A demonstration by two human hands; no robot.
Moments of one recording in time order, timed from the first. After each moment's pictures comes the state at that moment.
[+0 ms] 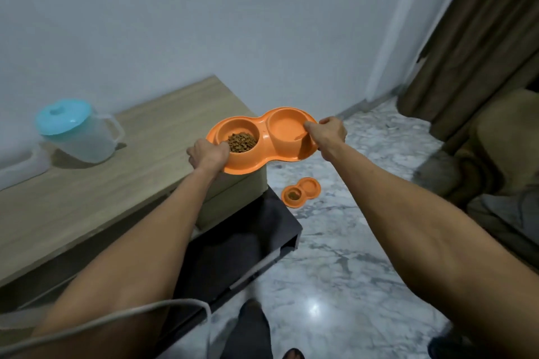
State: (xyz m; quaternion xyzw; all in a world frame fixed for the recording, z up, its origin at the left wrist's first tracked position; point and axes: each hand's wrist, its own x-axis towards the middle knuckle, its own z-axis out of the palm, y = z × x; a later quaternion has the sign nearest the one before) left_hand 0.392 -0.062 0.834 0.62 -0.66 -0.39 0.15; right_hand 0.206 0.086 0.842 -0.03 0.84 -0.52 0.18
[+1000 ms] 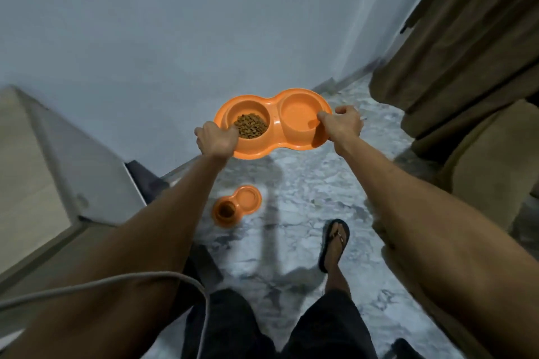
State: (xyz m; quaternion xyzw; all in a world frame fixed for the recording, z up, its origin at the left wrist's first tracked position) left_hand -0.125 -0.080 0.690 0.61 -0.66 -0.42 0.12; right_hand -0.301 0.081 0.710 0.04 0.87 -0.46 0.19
